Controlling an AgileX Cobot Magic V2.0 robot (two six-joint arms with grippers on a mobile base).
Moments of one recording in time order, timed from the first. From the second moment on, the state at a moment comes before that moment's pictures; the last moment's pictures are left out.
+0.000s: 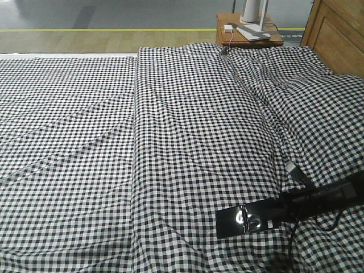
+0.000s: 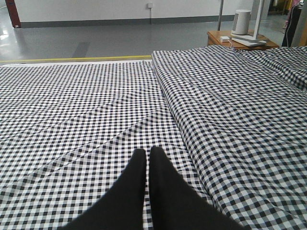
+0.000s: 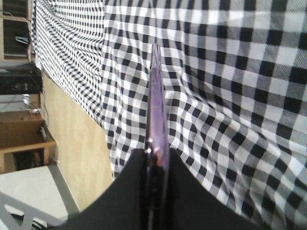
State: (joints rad) left arm 0.01 -0.02 0.03 -0.14 0.28 0.14; right arm -0.31 2.50 -1.25 1.07 1.13 -1.28
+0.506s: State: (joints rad) left arm 0.01 -0.02 0.03 -0.14 0.28 0.14; right arm -0.28 2.09 -1.19 1.03 1.14 -1.22
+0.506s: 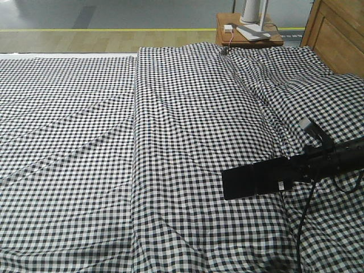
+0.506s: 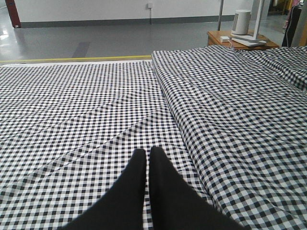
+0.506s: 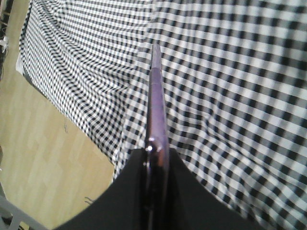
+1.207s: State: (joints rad) left arm 0.01 -0.02 0.03 -0.14 0.28 0.14; right arm 0.03 1.57 -1.07 1.07 1.19 -1.24
